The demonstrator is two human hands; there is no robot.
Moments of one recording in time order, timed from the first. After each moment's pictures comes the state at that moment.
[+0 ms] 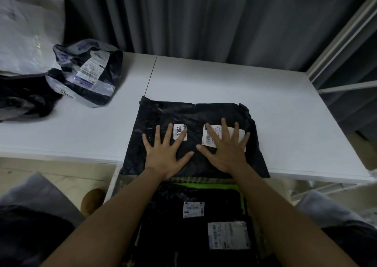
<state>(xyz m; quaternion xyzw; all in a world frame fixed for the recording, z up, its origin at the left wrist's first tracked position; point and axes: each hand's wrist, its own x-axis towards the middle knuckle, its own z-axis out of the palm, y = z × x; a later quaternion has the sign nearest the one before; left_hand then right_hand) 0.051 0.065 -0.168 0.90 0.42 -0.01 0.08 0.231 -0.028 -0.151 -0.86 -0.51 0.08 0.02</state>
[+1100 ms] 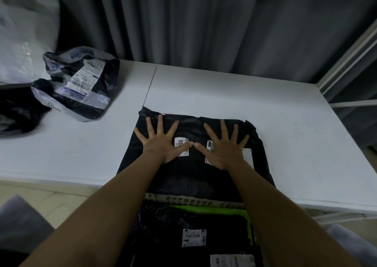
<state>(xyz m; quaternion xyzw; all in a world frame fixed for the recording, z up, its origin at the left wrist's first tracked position) 0.098 0.148 -0.149 0.86 0.49 -0.11 0.13 0.261 0.041 -0.155 -0.86 -0.49 0.13 -0.03</state>
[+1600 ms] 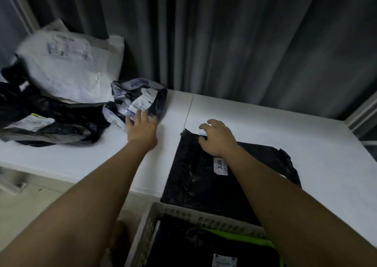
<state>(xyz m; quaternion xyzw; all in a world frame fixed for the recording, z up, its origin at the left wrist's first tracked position) -0.029 0.236 -0.078 0.83 0.56 0.00 -0.04 0.165 0.136 -0.061 -0.76 -0.64 0.07 0.08</state>
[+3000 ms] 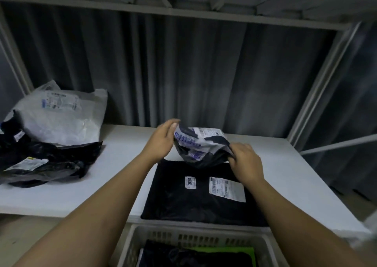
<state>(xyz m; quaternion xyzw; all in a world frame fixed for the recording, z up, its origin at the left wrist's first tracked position) 0.021 0.114 0.057 0.79 0.33 0.33 0.40 0.223 -0.030 0.011 -0.79 -0.54 -0.18 0.24</state>
